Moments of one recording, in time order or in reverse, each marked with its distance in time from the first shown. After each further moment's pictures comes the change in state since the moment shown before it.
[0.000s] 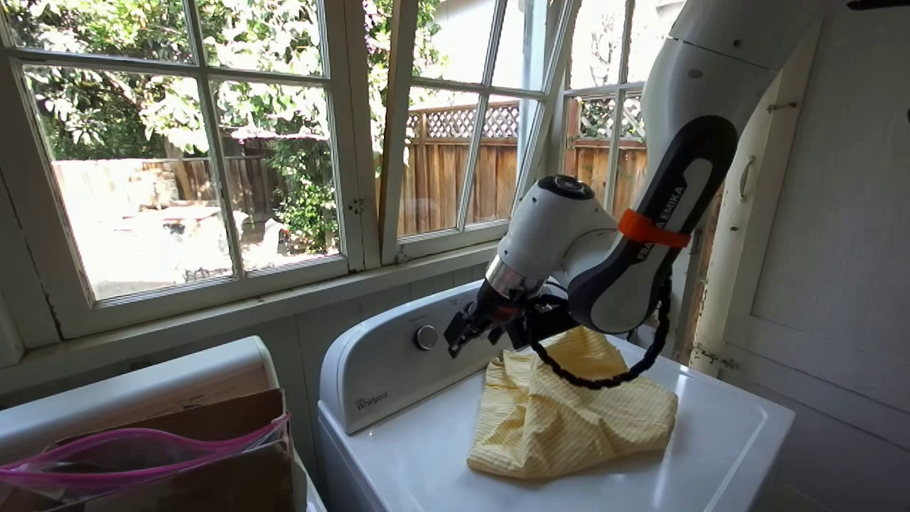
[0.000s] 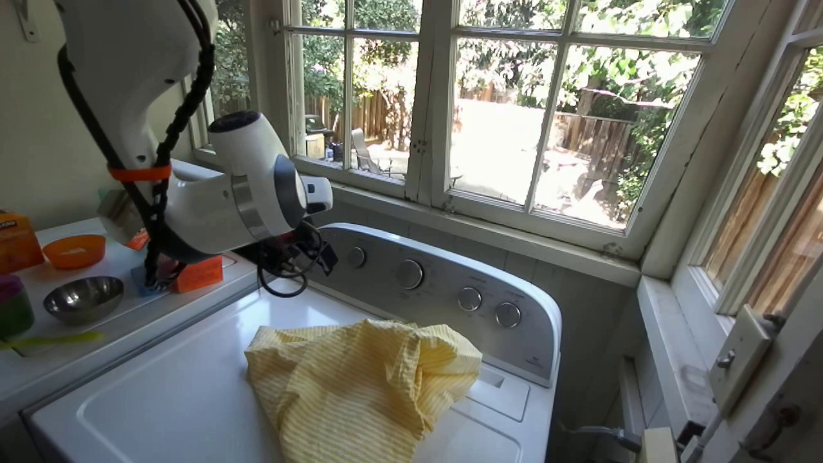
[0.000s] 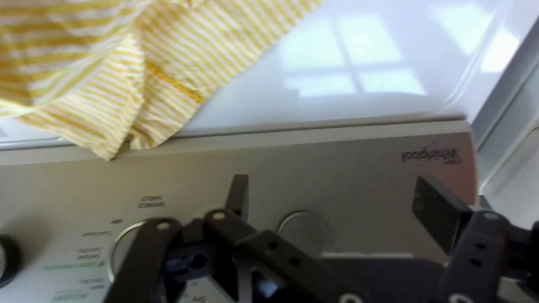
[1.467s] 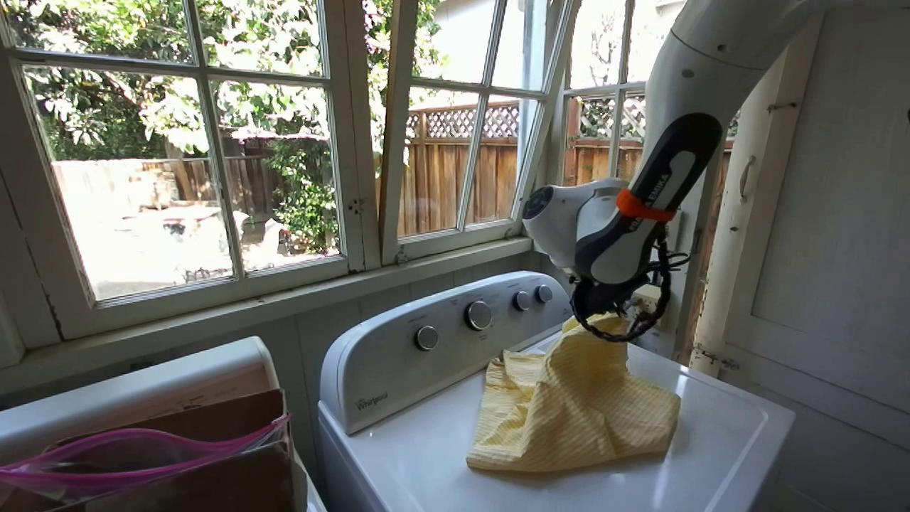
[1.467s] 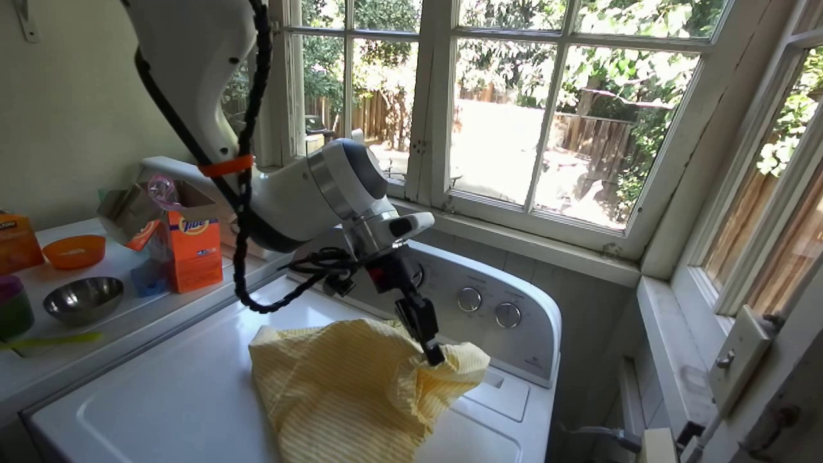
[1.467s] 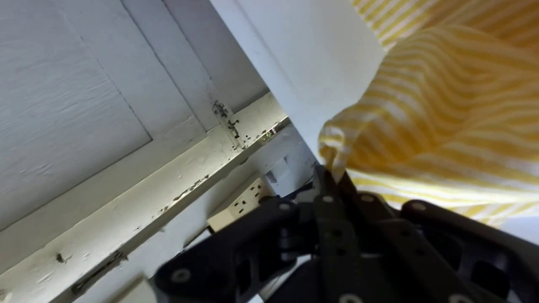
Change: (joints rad) arm 0.103 0.042 -0.292 0.232 -0.069 -0.940 0.308
